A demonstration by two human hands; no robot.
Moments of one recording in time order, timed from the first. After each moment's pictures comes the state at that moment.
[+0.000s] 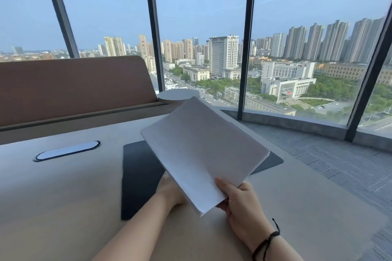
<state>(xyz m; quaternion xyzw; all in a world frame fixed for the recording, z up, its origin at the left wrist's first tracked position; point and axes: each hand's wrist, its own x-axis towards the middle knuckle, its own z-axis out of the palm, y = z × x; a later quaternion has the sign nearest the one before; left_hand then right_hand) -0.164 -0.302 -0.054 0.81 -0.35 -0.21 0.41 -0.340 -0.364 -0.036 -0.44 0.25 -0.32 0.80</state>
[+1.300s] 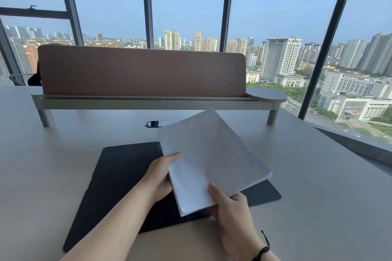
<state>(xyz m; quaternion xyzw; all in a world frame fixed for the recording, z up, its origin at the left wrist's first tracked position) -0.079 -0.030 -0.029 0.52 -0.07 -0.34 0.78 -0.236 -0.136 -0.048 -0.51 0.28 -0.21 0.78</state>
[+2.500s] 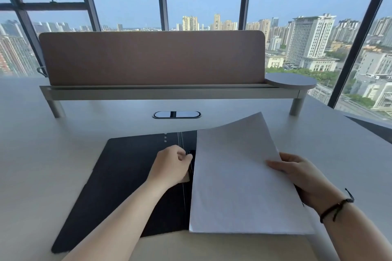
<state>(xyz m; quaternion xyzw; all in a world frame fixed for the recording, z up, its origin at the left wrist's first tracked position) -0.061 -0.059 -0.043 0.90 -0.17 -0.01 0.39 -0.219 -0.321 -0.023 -0.66 0.24 -0.08 0.70</state>
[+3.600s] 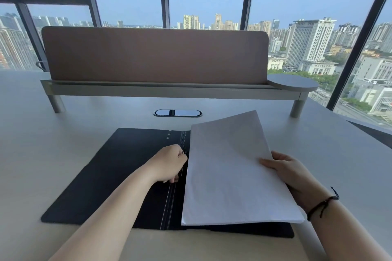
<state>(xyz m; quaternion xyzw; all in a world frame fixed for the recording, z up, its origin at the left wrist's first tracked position) -0.051 -0.044 -0.024 0.91 -0.24 -0.15 0.32 -0.205 -0.306 -0.027 -0.59 0.21 -0.07 0.77</state>
